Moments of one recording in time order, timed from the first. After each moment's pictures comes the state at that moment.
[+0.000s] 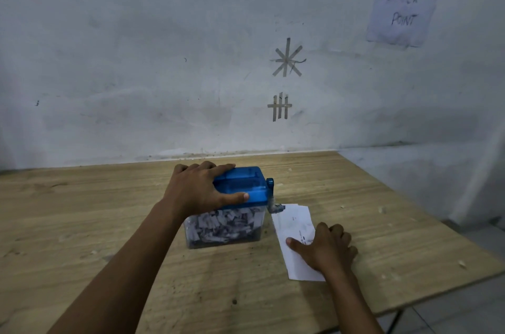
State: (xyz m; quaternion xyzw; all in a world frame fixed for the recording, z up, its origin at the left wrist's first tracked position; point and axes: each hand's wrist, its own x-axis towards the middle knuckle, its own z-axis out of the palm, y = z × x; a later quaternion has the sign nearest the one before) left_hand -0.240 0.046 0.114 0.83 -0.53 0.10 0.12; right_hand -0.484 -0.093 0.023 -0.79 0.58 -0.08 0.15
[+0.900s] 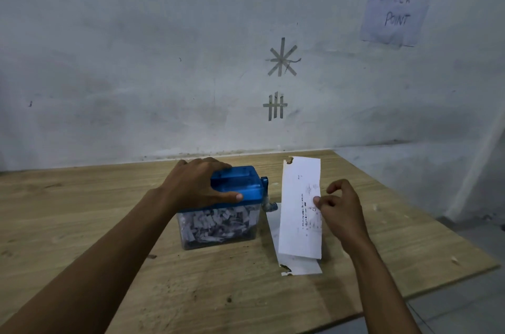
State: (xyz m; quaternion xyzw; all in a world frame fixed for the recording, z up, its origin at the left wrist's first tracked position) left_hand -0.246 0.046 0.135 0.80 -0.59 0.06 0.11; right_hand -0.507 -0.119 0.076 -0.69 0.43 -0.42 0.40
